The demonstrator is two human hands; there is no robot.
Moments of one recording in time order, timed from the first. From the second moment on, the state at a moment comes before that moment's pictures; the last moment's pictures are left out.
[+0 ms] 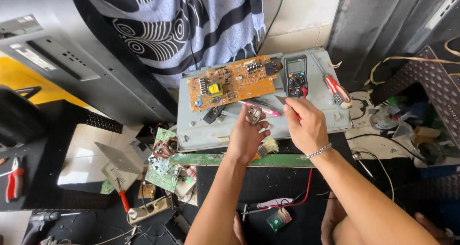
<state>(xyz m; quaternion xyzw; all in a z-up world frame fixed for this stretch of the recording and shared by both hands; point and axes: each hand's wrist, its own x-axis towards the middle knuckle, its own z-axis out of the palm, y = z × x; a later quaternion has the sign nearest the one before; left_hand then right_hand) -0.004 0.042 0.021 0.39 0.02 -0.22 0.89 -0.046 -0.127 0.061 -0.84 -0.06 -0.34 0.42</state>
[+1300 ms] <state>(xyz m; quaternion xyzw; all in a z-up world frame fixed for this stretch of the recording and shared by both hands) -0.004 0.008 -0.003 0.46 0.11 -0.17 0.86 -0.049 -0.147 0.024 -0.96 -0.01 -0.13 0.26</state>
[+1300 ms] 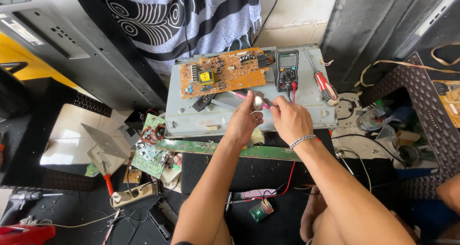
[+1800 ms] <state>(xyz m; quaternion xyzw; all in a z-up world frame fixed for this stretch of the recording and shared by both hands) 0.006 0.010 -0.013 0.46 0.07 -0.21 0.86 -0.051 -0.149 0.021 -0.96 -0.02 -0.13 0.26</state>
